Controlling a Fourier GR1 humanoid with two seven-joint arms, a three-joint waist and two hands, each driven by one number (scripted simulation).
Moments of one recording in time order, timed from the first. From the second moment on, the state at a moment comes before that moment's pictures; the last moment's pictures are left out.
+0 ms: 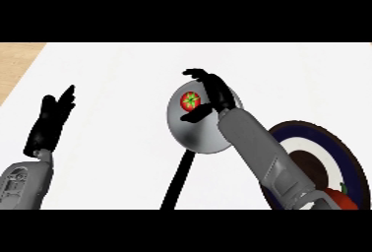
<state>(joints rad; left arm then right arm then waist) -0.26 0.30 0.12 -1.26 -0.15 0.00 0.24 -0.95 0.00 0.37 -0.45 0.15 -0.33 -0.15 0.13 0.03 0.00</state>
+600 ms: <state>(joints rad) -0.23 0.30 0.14 -1.27 -0.15 0.02 0.24 -0.97 0.00 0.34 -0.45 -0.12 -0.48 -0.32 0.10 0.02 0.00</state>
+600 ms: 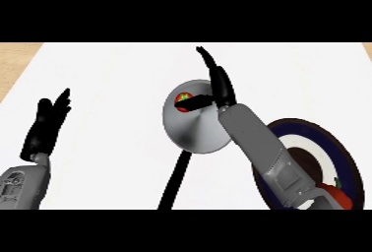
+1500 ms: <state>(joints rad) -0.14 0.31 0.19 -1.31 -0.15 0.04 0.24 -0.85 -0.37 0.12 -0.49 -0.24 -0.12 -0.41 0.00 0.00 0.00</state>
